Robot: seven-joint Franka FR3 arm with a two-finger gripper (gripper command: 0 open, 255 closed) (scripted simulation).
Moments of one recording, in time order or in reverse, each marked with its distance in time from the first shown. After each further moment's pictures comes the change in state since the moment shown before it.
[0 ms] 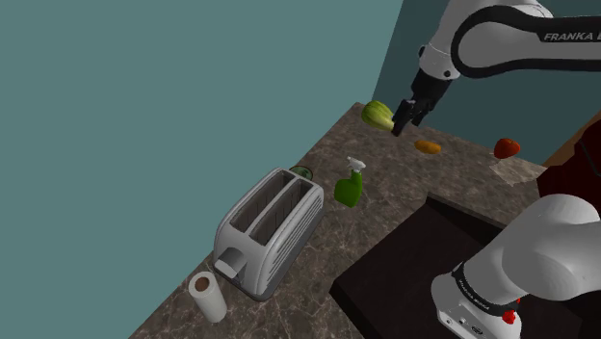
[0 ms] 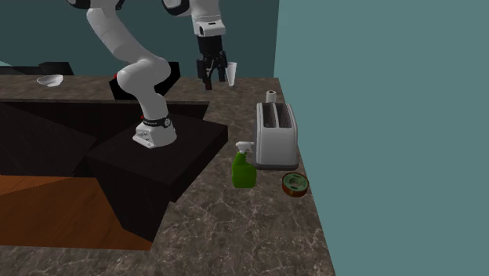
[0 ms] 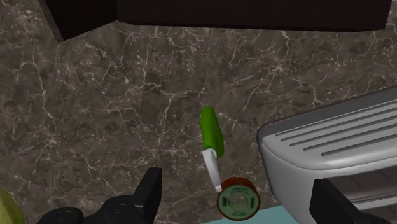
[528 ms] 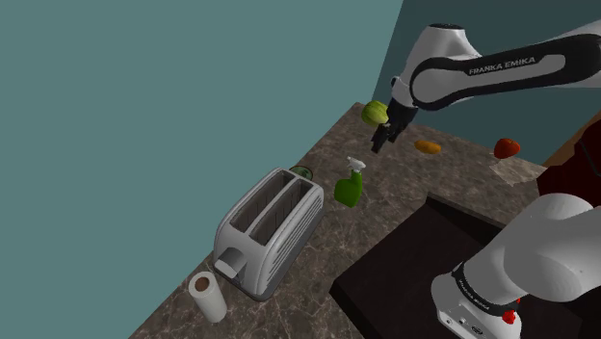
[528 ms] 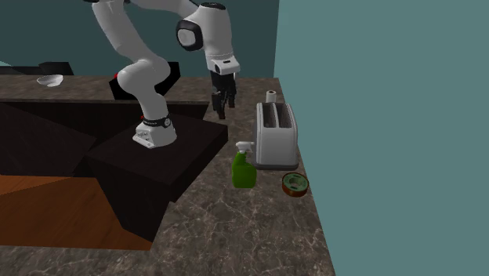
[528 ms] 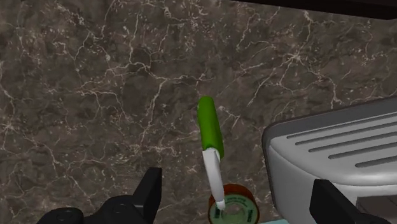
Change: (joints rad) arm 0.033 0.236 -0.083 -0.067 0.023 0.297 -0.132
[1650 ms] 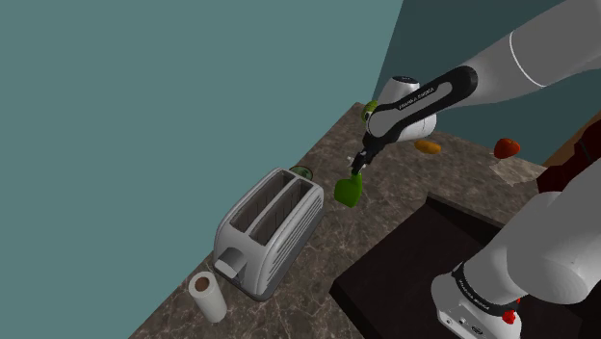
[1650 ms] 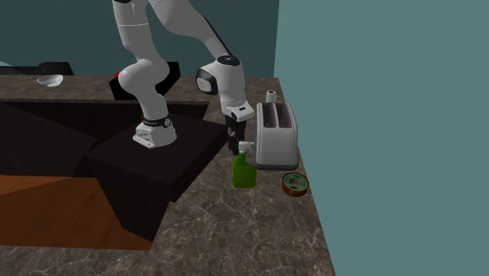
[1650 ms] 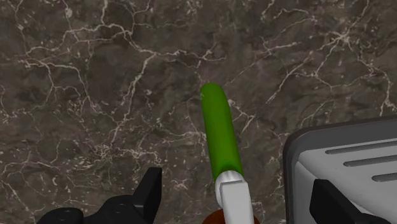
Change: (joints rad) arm 0.070 0.424 -0.075 0.018 0.195 0.383 -0.259
